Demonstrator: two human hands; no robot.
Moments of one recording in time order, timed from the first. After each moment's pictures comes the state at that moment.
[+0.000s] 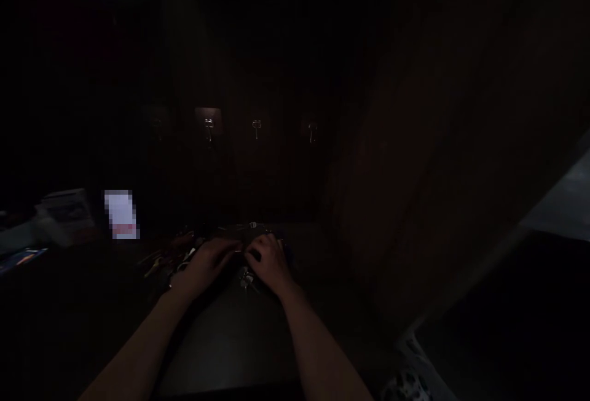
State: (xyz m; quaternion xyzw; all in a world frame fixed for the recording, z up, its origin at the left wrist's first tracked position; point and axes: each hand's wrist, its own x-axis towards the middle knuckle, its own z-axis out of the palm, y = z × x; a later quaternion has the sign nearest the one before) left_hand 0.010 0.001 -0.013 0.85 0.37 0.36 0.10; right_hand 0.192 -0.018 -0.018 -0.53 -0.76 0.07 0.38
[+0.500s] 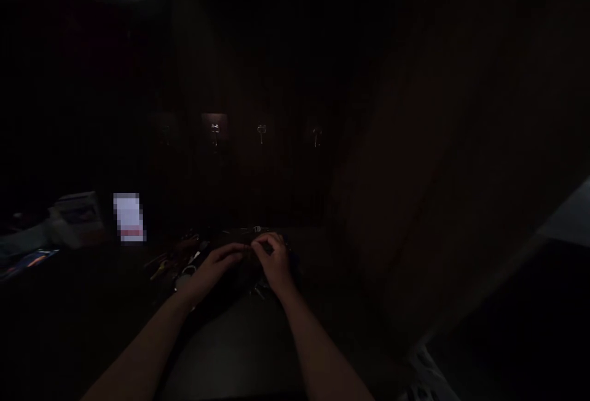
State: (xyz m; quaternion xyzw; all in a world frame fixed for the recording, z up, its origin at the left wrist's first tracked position) left_hand 0.028 -0.021 0.014 0.66 0.41 0.40 0.48; right_hand 0.185 -0.011 -0.013 -0.45 -0.62 0.19 0.61
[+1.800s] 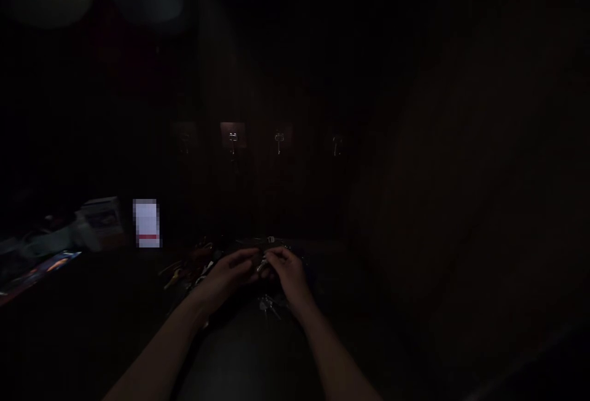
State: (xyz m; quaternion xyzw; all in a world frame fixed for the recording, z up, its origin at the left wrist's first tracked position) left_hand 0.018 -0.004 -0.004 0.47 0.29 0.45 0.70; right_hand 0.176 -0.009 -0.011 -0.39 -0.46 0.52 0.61
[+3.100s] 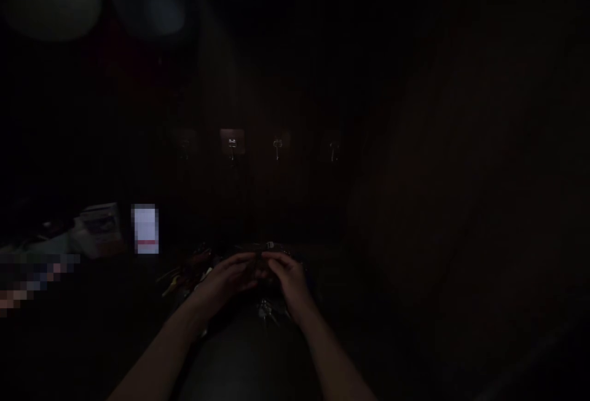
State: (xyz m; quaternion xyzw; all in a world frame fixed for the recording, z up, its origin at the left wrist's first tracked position) left_hand 0.014 -0.004 0.002 0.46 0.29 0.44 0.72; right_hand 0.181 -0.010 -0.012 -0.37 -0.46 0.54 0.61
